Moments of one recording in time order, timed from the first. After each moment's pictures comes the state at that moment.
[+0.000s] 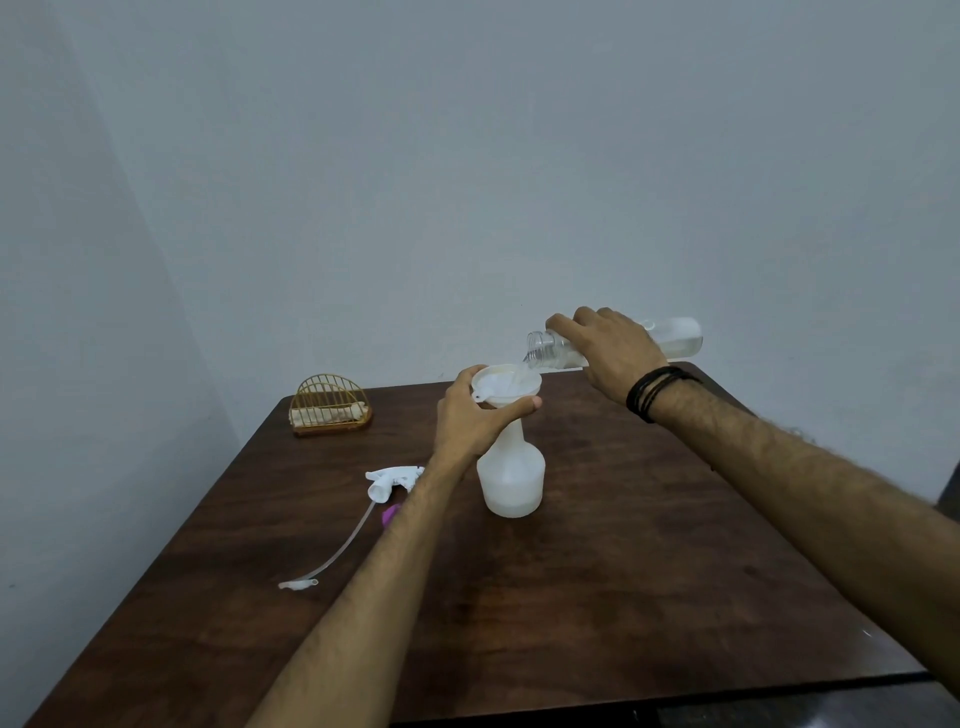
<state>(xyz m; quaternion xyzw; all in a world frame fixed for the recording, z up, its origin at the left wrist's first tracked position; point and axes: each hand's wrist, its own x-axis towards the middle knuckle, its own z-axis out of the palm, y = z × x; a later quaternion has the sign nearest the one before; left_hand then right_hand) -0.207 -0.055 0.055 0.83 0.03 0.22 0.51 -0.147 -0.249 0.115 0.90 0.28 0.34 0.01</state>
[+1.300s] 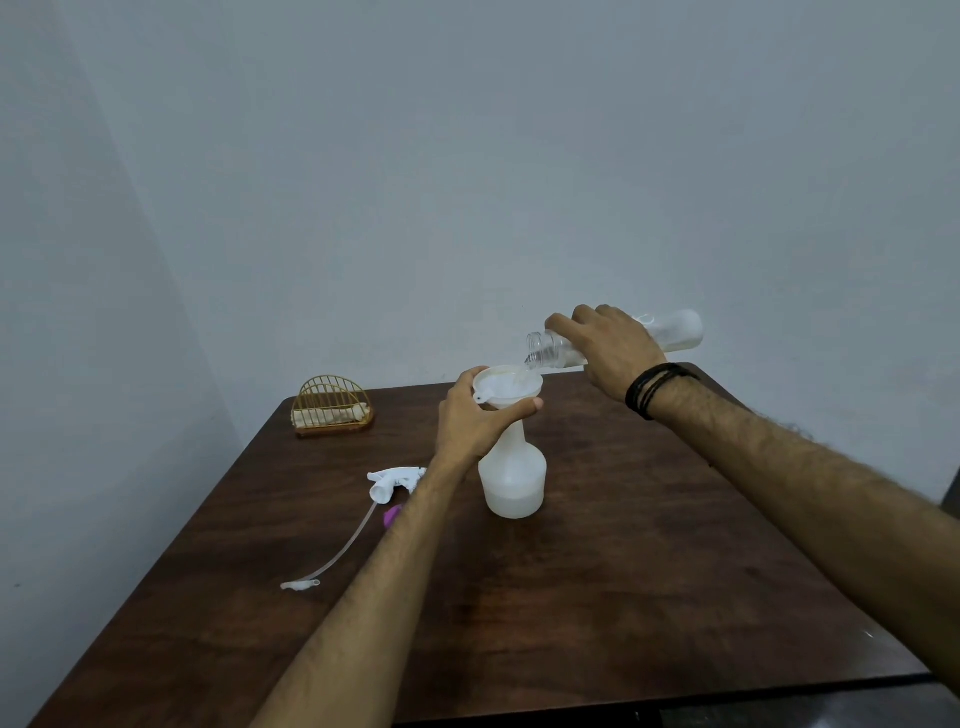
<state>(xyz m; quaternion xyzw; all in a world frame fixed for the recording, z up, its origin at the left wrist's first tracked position) -0.205 -0.055 0.052 0.83 0.04 0.22 0.52 -0.149 -0.248 0.122 0.89 0.29 0.34 0.03</state>
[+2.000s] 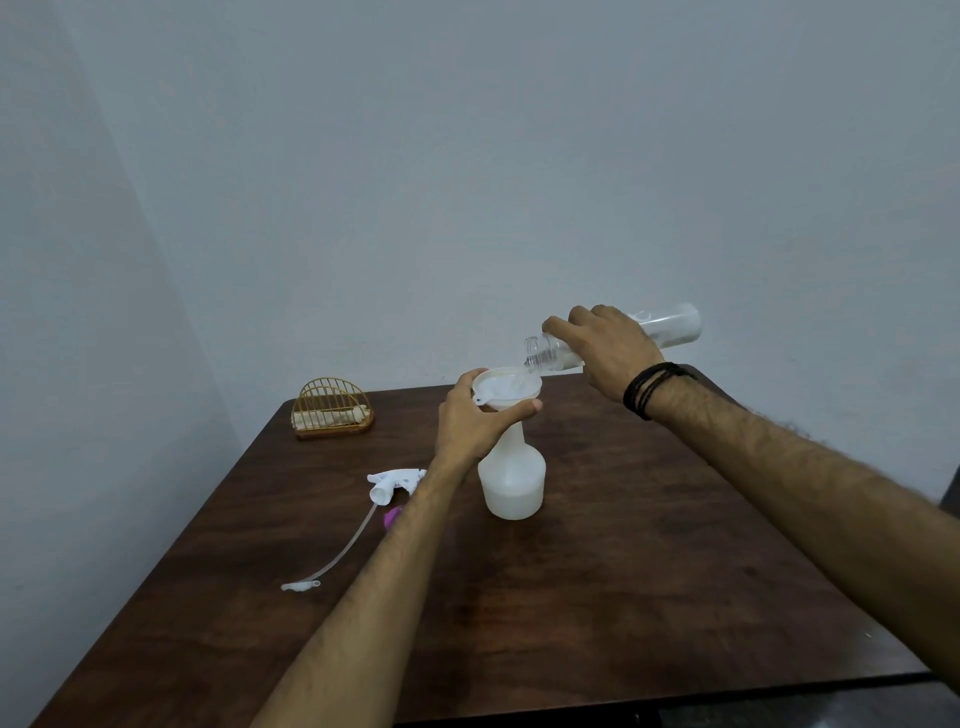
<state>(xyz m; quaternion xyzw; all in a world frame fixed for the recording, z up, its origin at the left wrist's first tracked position) -0.207 -0.056 0.054 0.83 0.04 0.22 0.52 -0.150 -0.247 0.125 0.89 0.30 0.34 0.05</state>
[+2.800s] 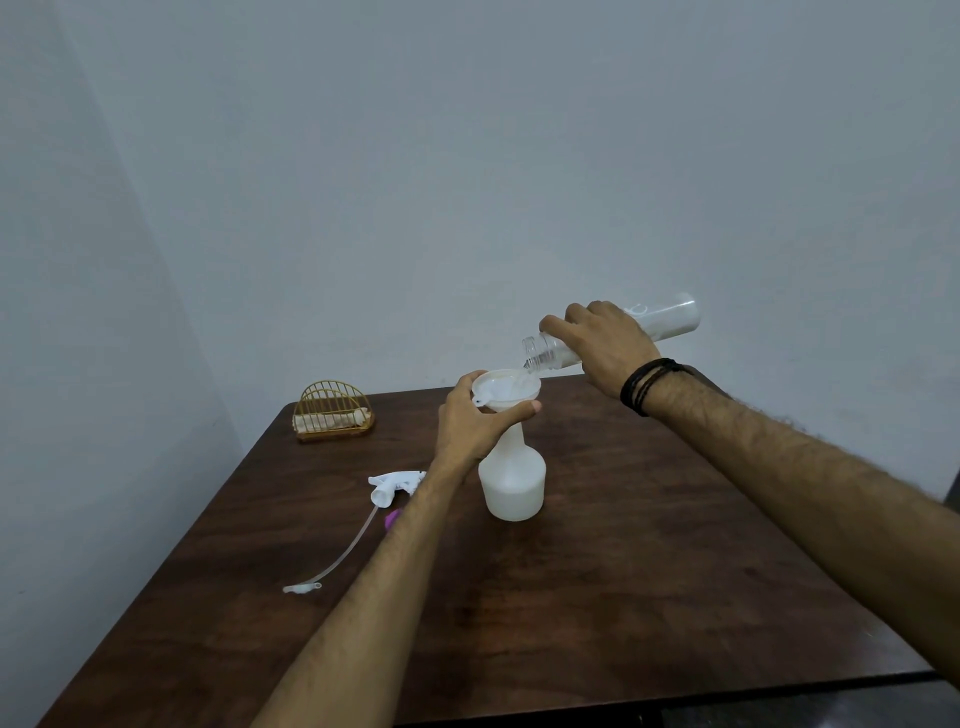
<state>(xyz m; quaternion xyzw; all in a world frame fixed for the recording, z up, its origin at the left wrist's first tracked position) -0.210 -0.058 0.057 0.83 0.05 0.21 0.52 -0.148 -0.245 0.130 0.89 0.30 0.35 0.06</state>
